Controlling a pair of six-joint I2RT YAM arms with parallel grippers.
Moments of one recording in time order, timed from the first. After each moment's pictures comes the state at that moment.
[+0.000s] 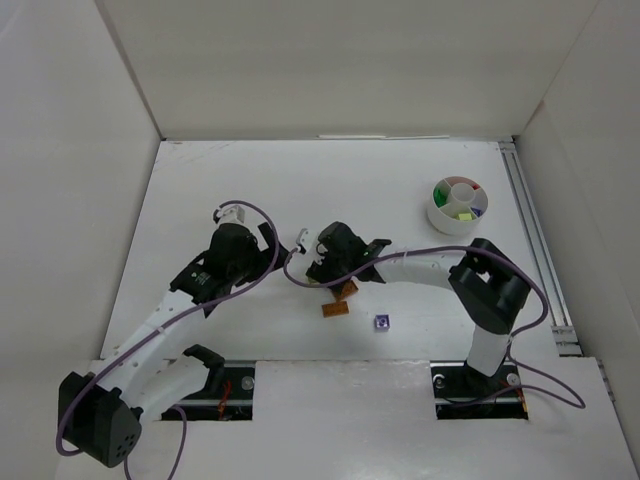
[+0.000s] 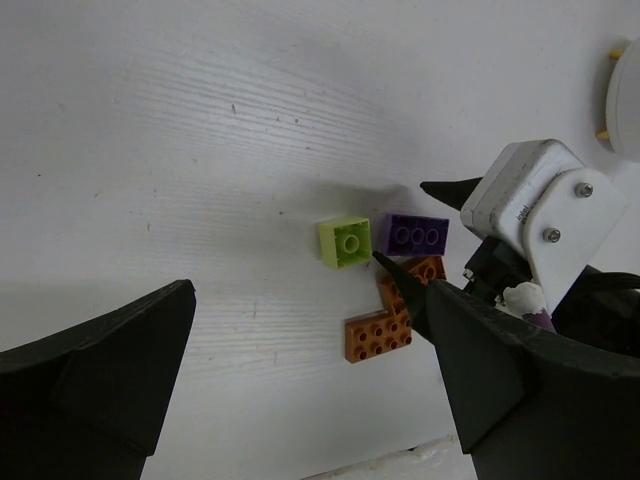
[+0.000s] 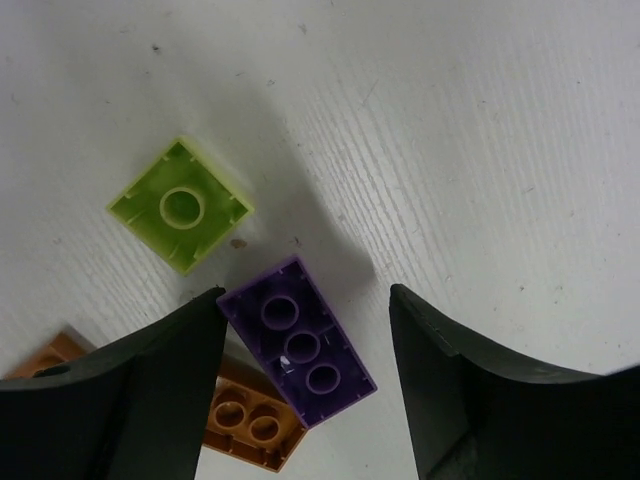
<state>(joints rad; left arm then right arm) -0.48 0.90 0.67 -0.46 -0.05 -0.81 0.90 1.81 1.10 -0.20 0.04 -0.29</state>
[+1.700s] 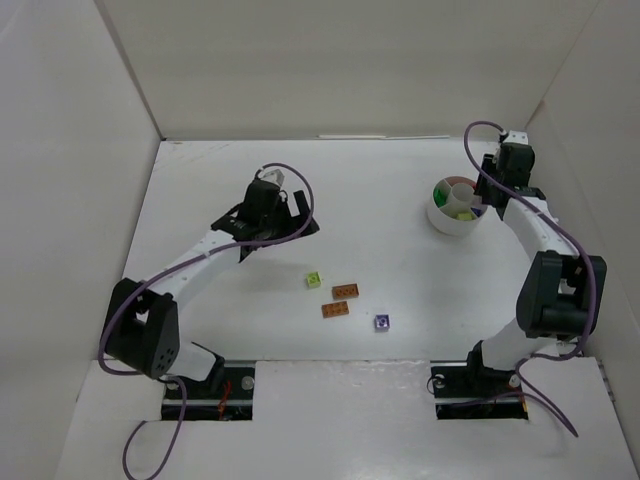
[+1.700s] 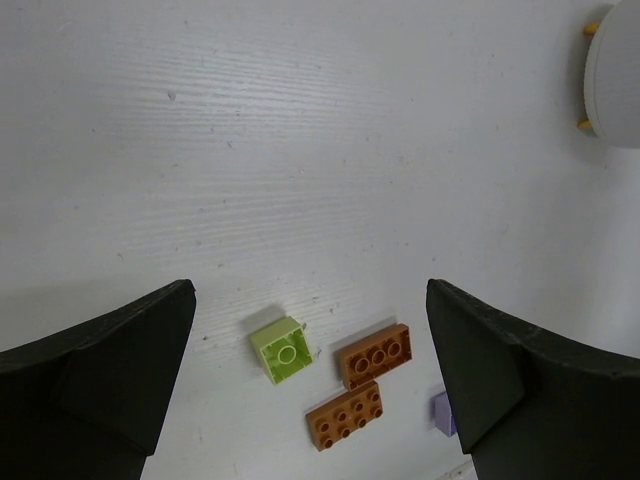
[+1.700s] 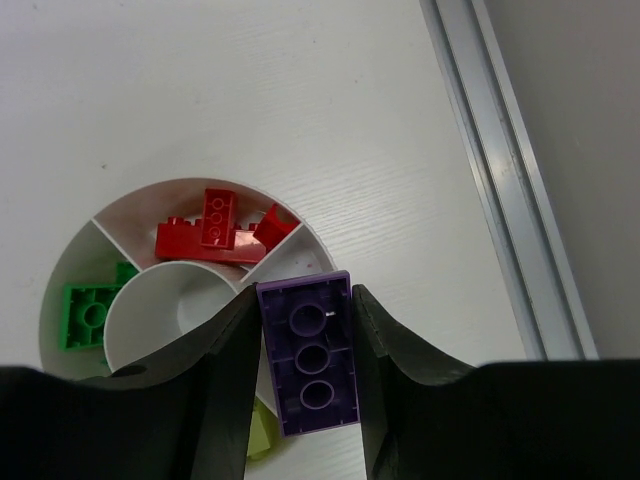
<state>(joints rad) -0.47 1.40 0.97 -0.29 0.08 -0.65 -0.12 1.58 1.18 -0.18 0.16 0.04</state>
